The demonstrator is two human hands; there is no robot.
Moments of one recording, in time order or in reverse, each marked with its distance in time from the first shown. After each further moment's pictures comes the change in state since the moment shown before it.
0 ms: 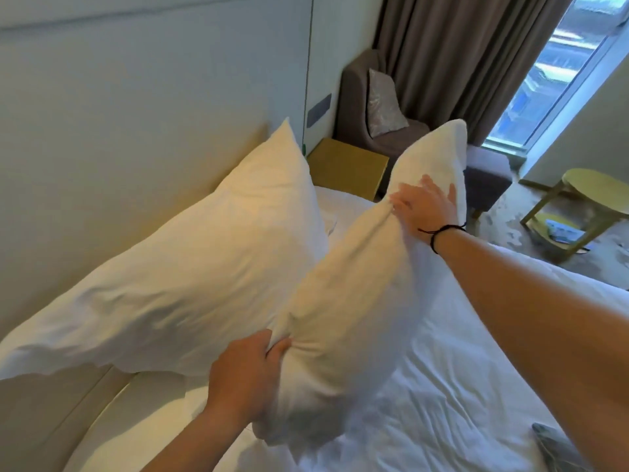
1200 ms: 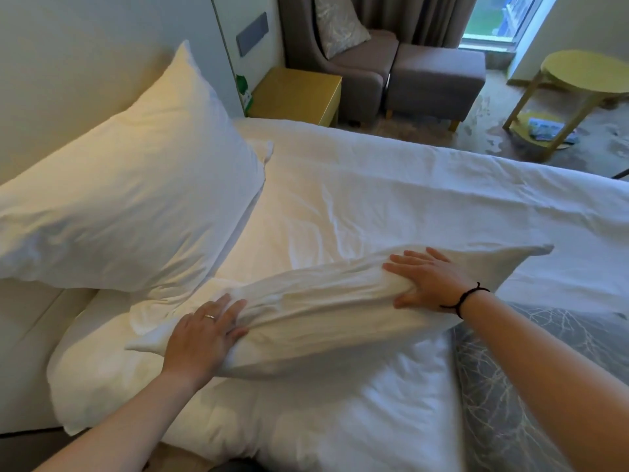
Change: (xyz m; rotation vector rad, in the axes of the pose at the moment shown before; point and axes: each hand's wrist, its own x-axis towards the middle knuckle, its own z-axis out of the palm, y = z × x) left_hand -0.163 0.079 0.126 0.588 -0.237 0.347; right_hand -0.317 0.319 0.008 -0.240 -0.559 -0.200
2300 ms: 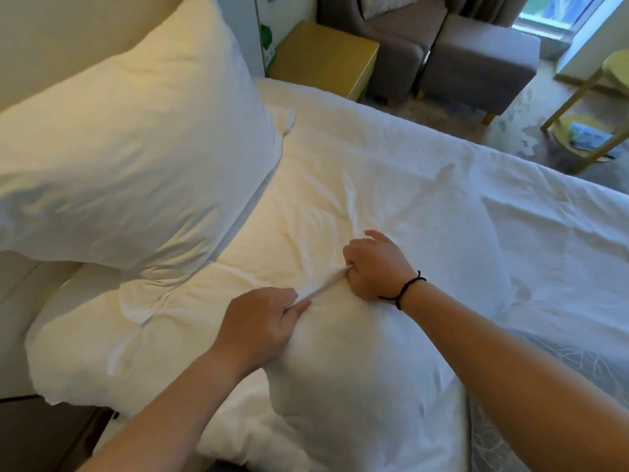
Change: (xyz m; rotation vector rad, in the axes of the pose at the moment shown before) left_hand 0.071 0.059 -0.053 -0.498 0.099 0.032; right_hand 0.126 -0.120 -0.040 0.084 0.180 -0.188
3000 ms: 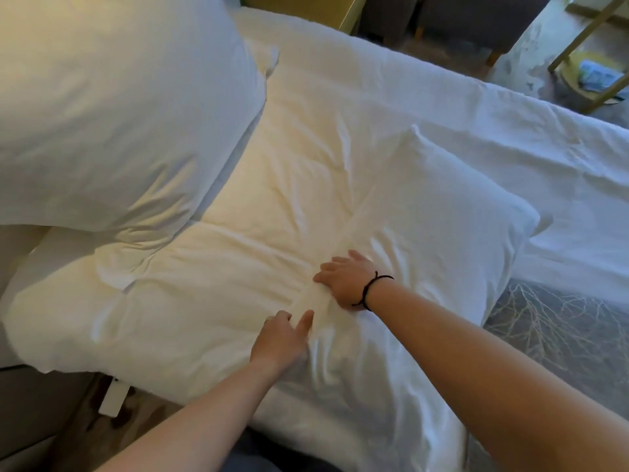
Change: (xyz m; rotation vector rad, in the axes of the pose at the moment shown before) left_hand -0.054 -0.031 0.167 -0.318 -0.437 -0.763; right_hand -0.022 -0.009 0.138 -0.193 -0.600 -0.057
